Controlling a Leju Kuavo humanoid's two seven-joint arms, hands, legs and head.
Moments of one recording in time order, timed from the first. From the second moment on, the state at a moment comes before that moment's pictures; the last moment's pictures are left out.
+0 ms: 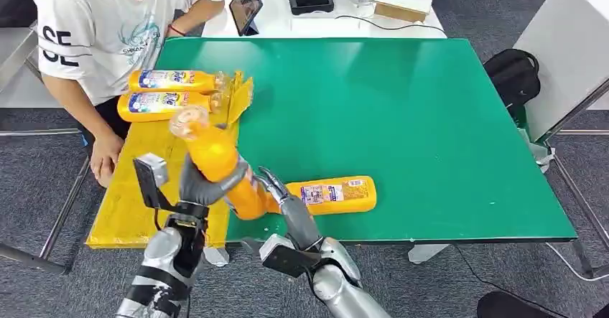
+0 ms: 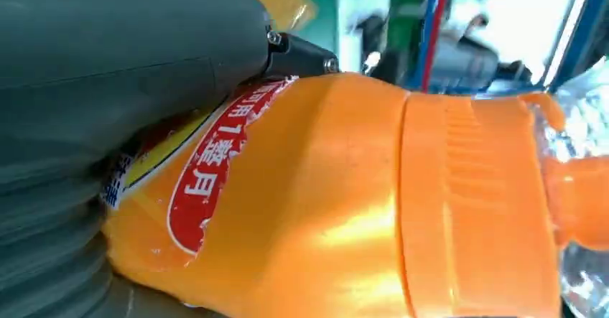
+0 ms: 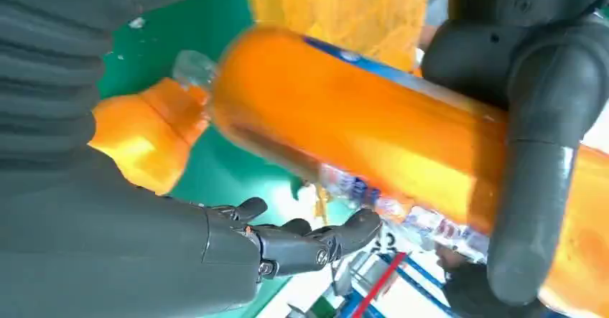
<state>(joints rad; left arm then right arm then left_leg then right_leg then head) -0.27 -0.20 -0.22 -1.28 0.06 -0.03 -0.46 -0.23 0.25 0.47 -1.00 0.41 -0.25 -0.54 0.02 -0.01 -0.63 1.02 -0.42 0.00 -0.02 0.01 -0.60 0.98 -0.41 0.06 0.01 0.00</state>
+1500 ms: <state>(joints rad) -0.54 0.03 -0.15 -0.60 -1.49 0.65 -0.27 -0.18 0.25 0.52 -1.26 0.32 -0.39 -0.64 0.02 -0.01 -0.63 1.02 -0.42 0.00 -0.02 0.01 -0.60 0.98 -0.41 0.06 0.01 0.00</state>
